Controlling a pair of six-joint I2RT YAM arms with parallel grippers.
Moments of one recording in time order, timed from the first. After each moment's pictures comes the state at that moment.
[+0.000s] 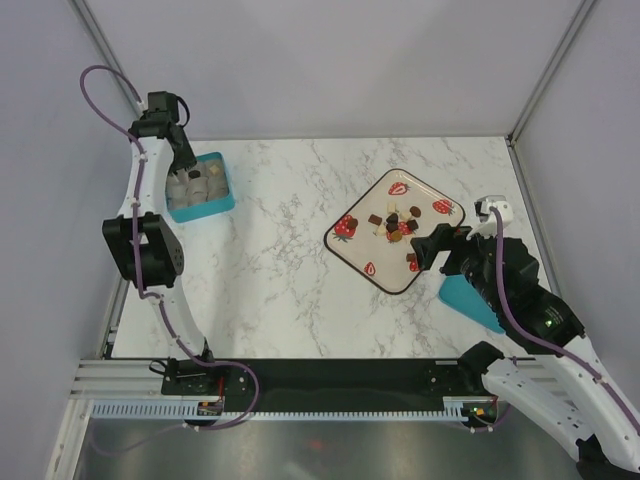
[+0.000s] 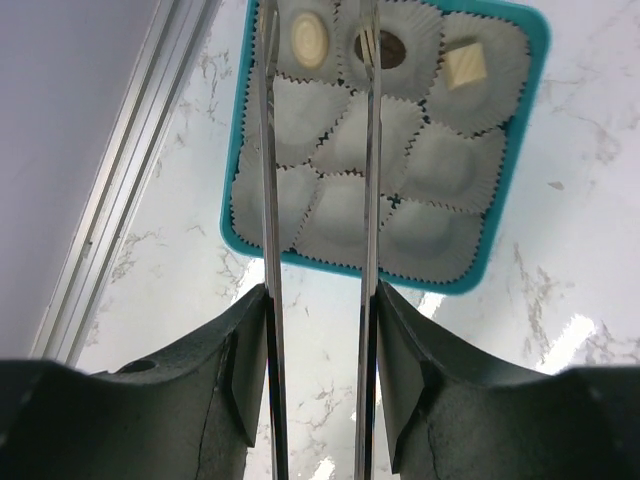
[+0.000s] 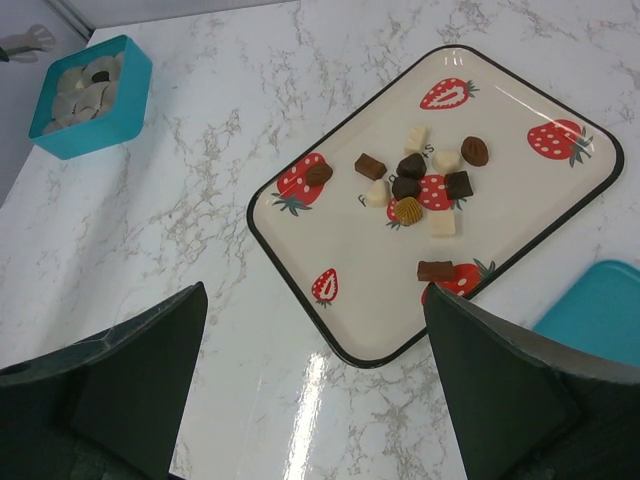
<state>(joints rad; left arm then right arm) 0.11 2.05 2.04 -0.95 -0.29 -0.27 0.59 0.61 0.89 -0.58 0.25 0.42</state>
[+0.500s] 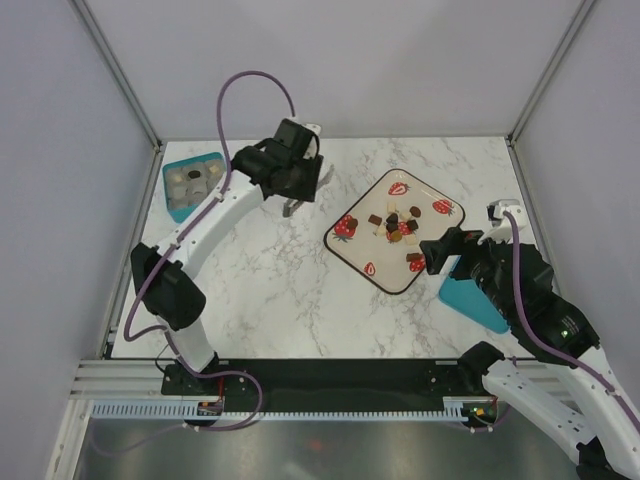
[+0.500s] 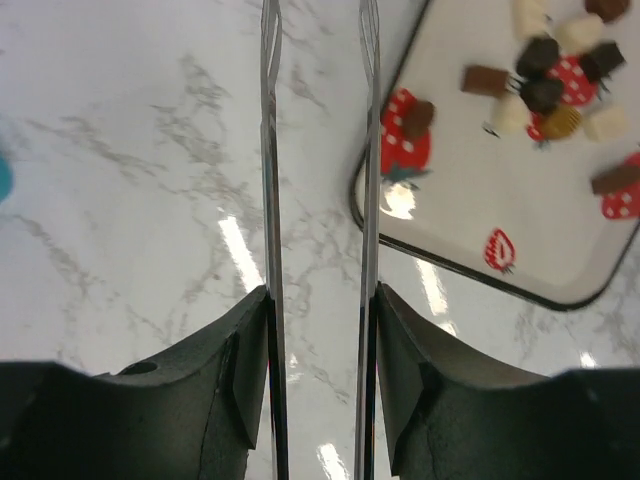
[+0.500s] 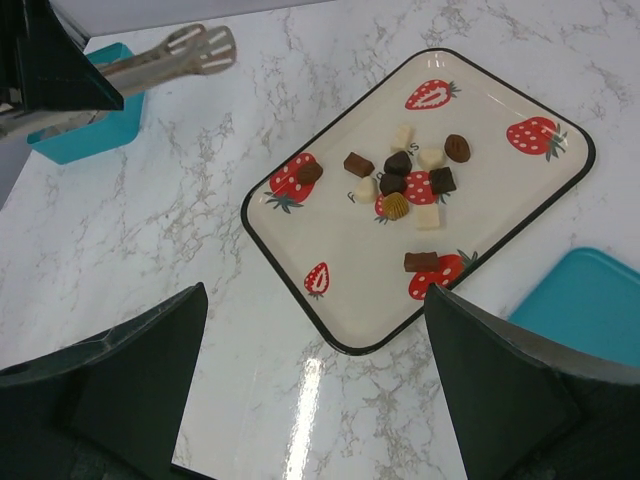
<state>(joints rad) -0.52 1.76 1.83 -0.92 -0.15 -0.24 0.59 0.57 0.94 -0.67 0.27 0.42</state>
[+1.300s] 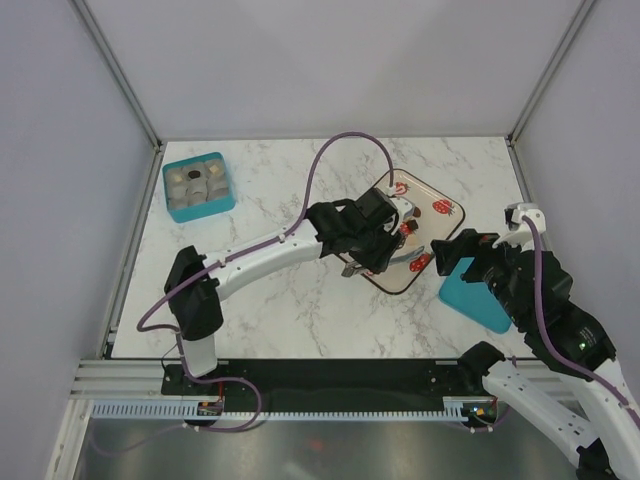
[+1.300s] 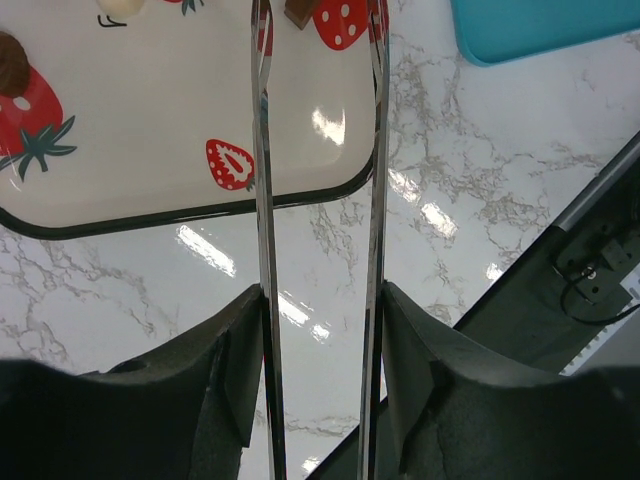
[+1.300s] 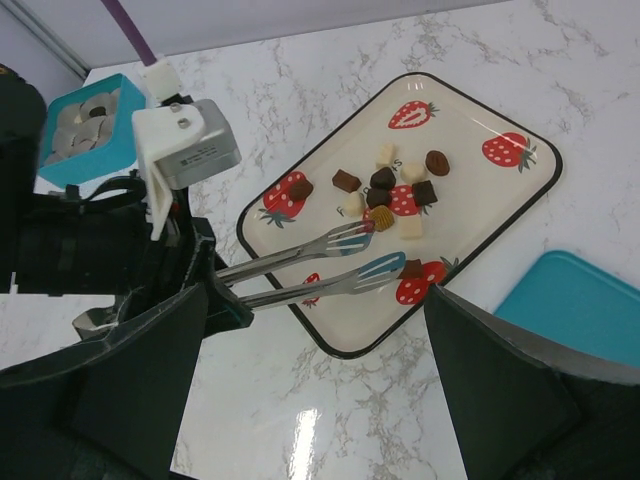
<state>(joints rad) -1.03 1.81 1.68 -0.77 0.01 -0.24 0.59 0.53 1.00 -0.73 0.32 0.42</state>
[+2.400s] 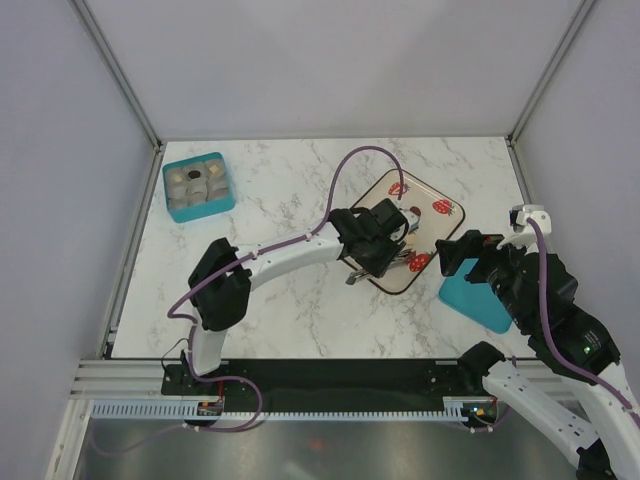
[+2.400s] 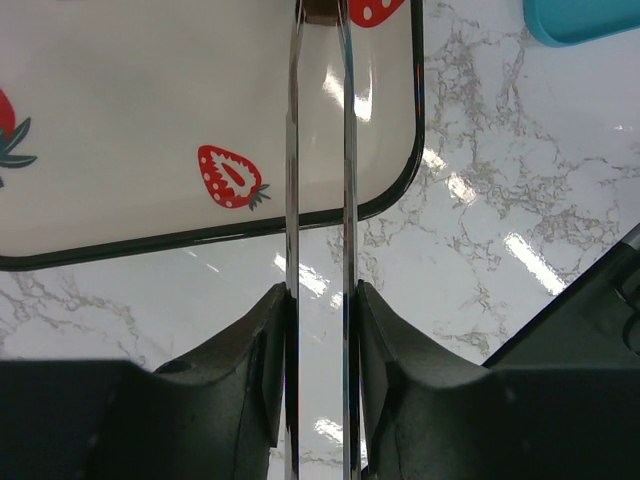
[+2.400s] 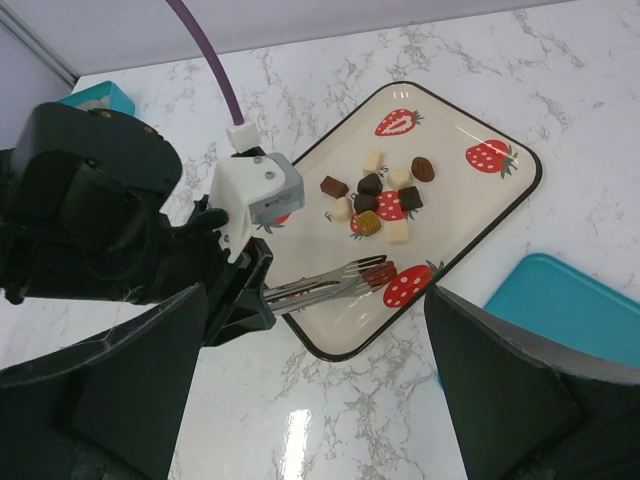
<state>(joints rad) -1.03 1.98 1.69 -0.73 0.00 -0.22 0.59 0.51 1.02 -0.75 0.34 0.40</state>
